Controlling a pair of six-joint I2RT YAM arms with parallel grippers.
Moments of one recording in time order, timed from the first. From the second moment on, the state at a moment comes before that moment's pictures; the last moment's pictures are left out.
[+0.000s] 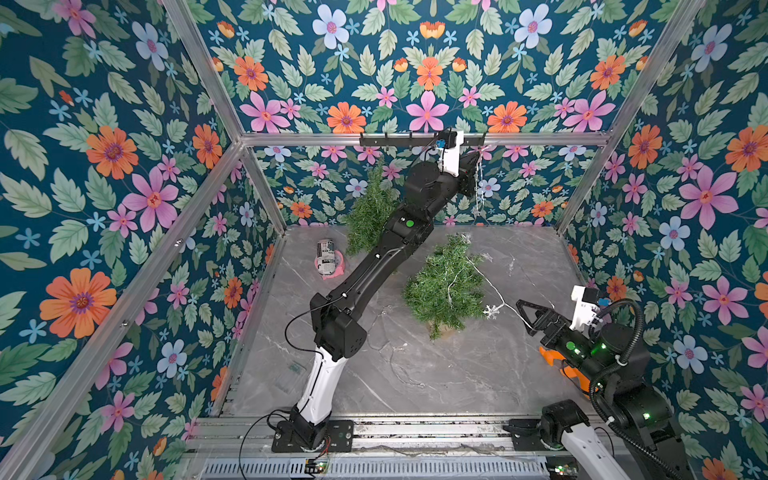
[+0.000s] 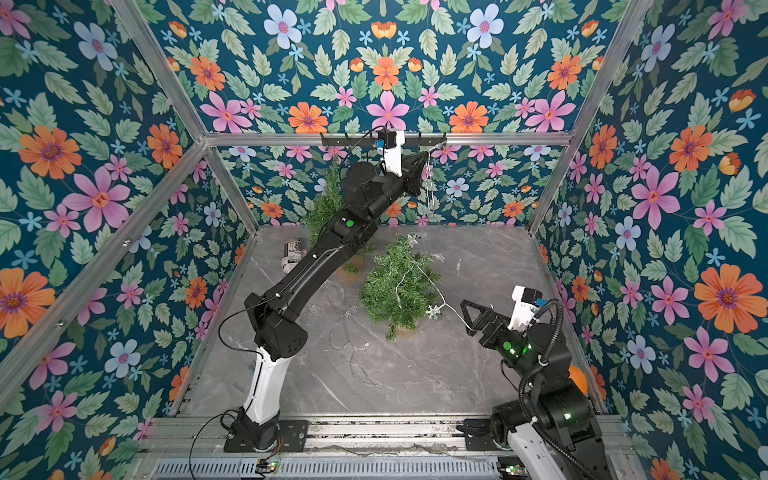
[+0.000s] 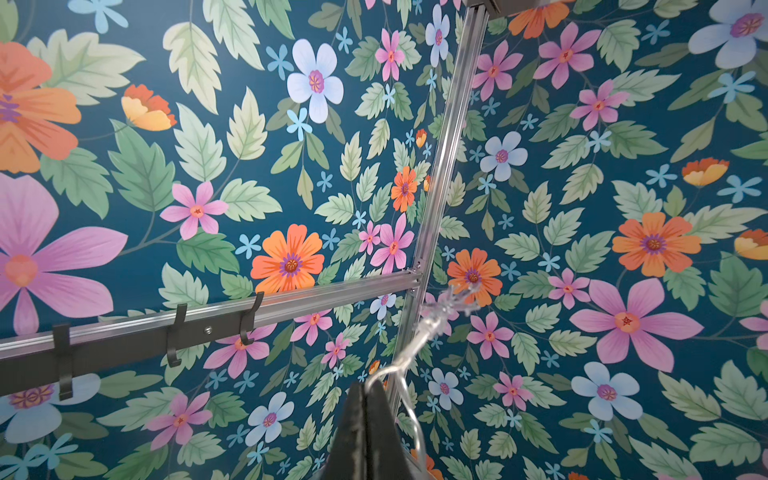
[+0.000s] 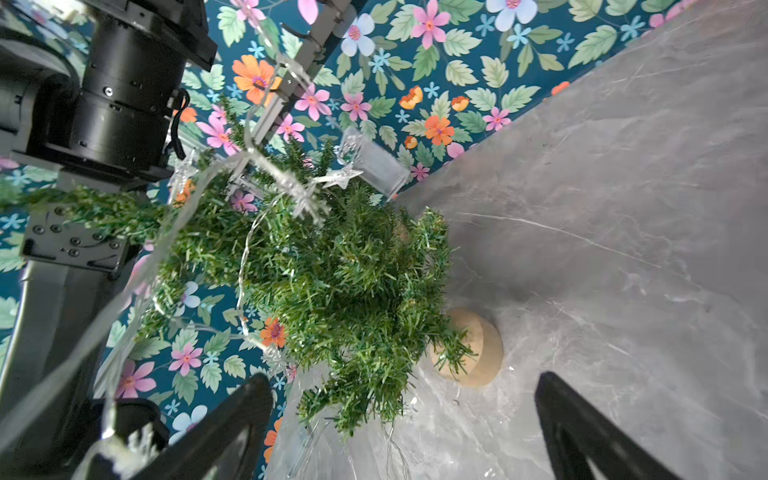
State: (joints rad) left arm -0.74 2.15 2.42 0.05 0.07 -0.23; right arm 0.26 0.37 0.73 -0.56 -0.25 0.76
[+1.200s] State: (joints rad) left arm -0.84 2.09 2.35 0.10 -0.02 -0.07; right arm 0.26 0.54 0.88 -0.59 -0.16 0.77
